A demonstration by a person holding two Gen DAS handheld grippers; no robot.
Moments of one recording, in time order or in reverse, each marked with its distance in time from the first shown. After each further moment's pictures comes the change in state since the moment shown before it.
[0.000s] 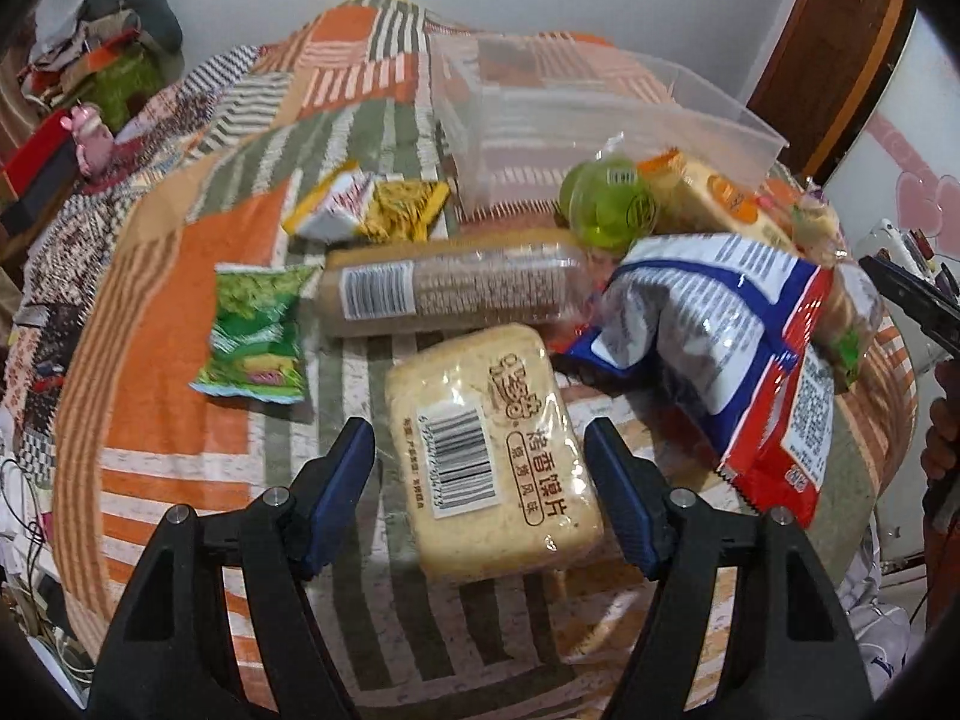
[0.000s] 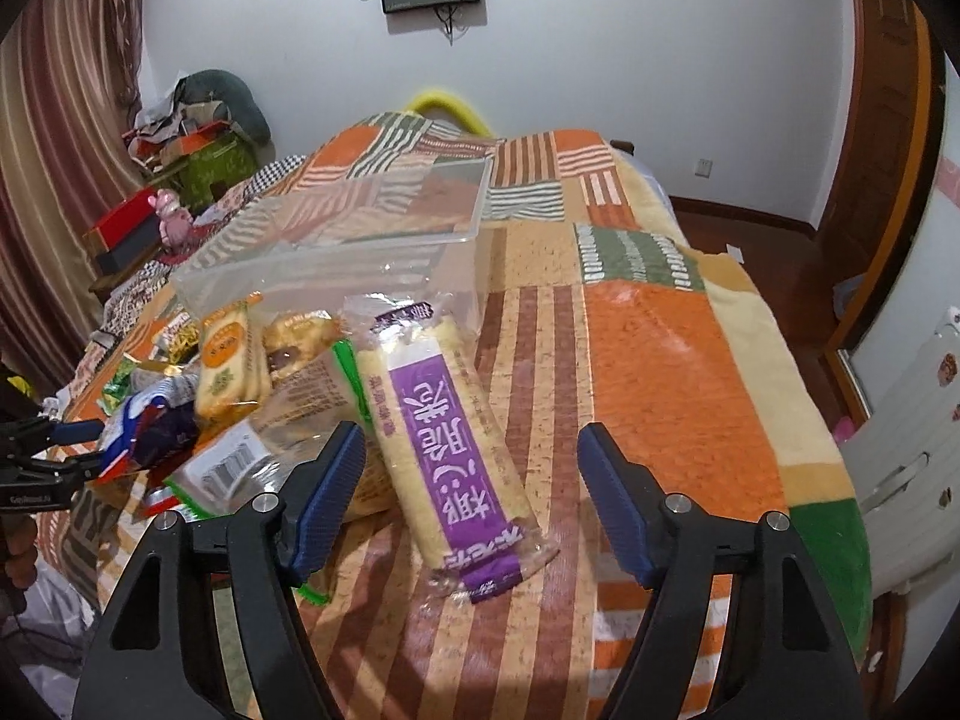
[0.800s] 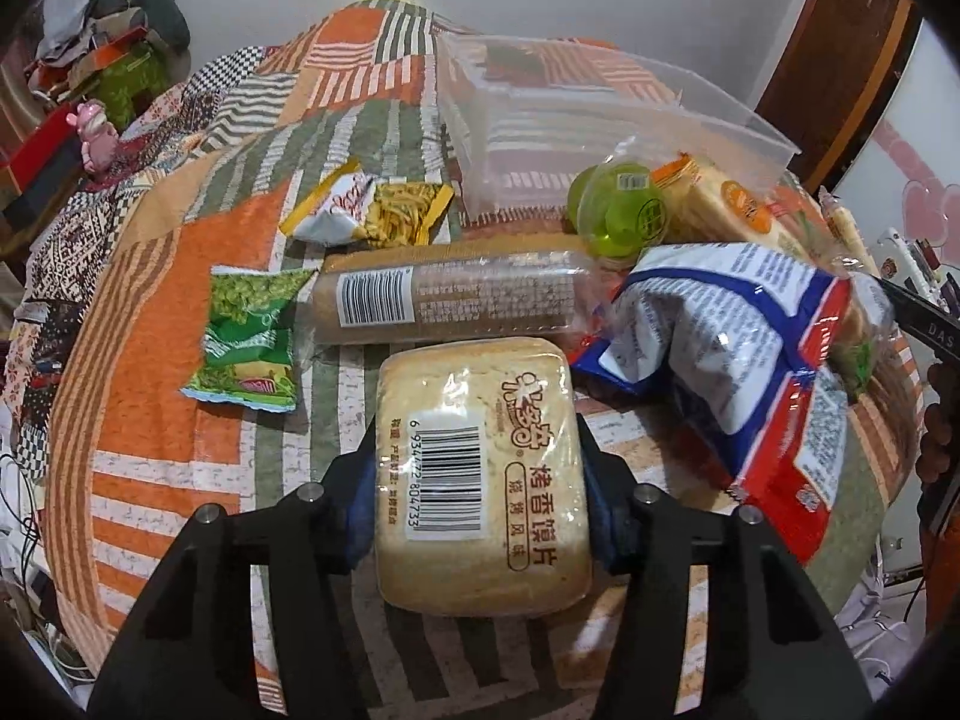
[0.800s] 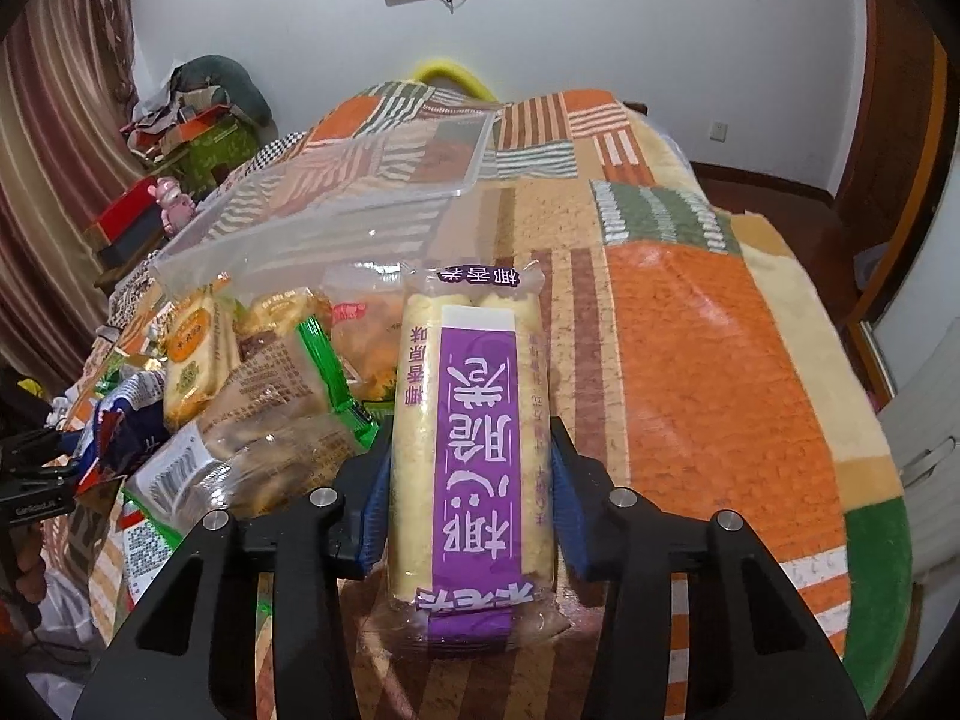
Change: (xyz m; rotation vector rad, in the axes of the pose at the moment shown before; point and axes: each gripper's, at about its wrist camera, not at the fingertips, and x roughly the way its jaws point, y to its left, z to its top) left arm 0.002 0.000 0.003 -0.015 -0.039 0.017; right arm 0.016 -0.004 0.000 0.029 0.061 0.040
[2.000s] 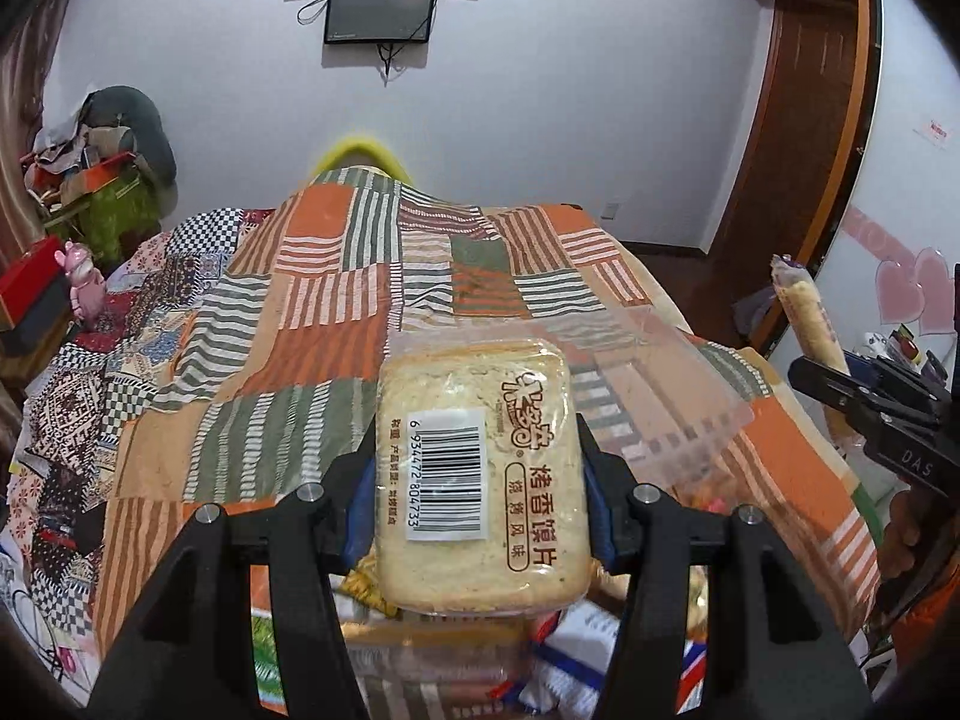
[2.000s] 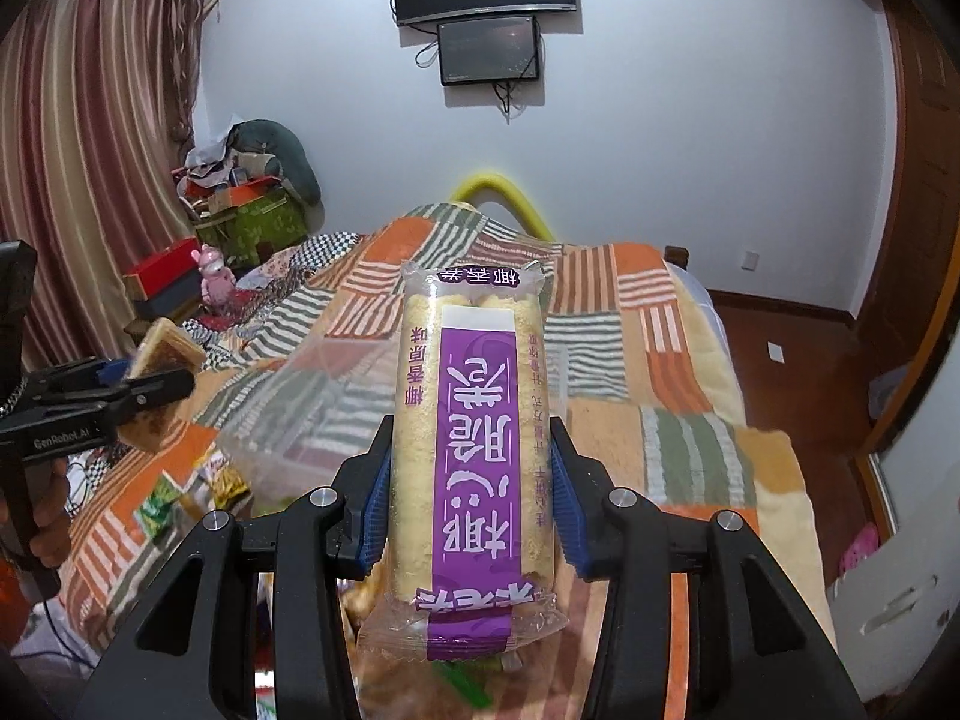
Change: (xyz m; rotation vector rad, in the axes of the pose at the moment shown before) left arm -0.049 -0.028 0.149 0.049 -0.316 -0.037; right arm -0.010 0.038 0.091 -0.129 -0.240 0.047
